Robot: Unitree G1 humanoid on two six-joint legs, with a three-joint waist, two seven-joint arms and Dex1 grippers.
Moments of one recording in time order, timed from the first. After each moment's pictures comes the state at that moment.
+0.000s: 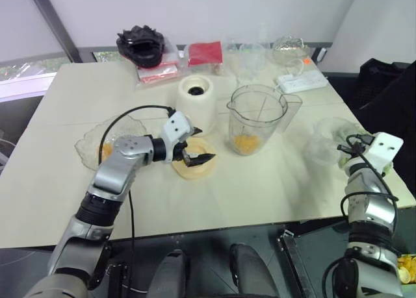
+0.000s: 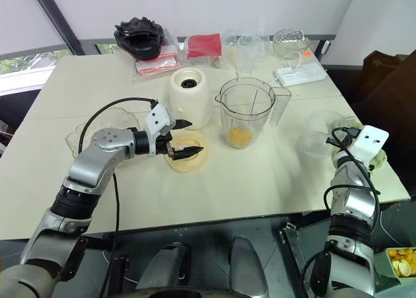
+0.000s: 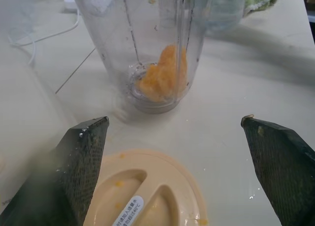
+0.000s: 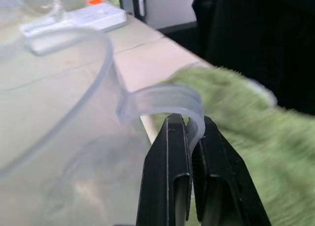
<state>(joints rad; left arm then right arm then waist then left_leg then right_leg) -0.57 0.45 -0.18 -0.05 -0.23 0.51 -0.90 -0.36 -0.36 -0.50 0.28 0.30 0.24 -0.08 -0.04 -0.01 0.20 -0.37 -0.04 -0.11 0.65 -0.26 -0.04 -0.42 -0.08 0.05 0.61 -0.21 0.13</state>
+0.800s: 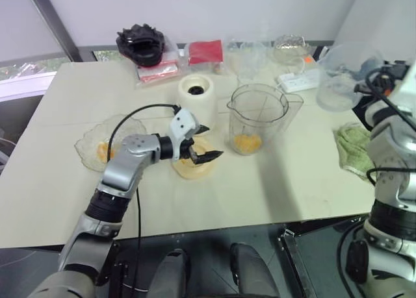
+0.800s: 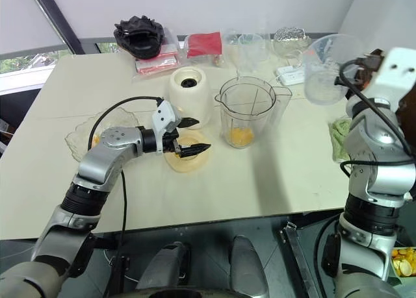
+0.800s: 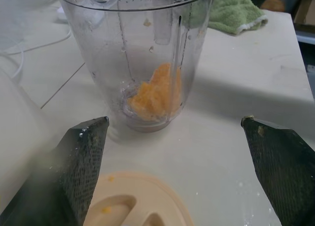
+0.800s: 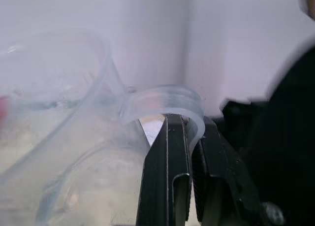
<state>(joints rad) -0.60 0.39 -0.18 0.00 -0.23 0.49 -0.89 -0.54 -0.59 -0.34 -0.30 0.31 0.73 -0.15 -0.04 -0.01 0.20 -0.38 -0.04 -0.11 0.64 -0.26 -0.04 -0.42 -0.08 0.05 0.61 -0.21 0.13</state>
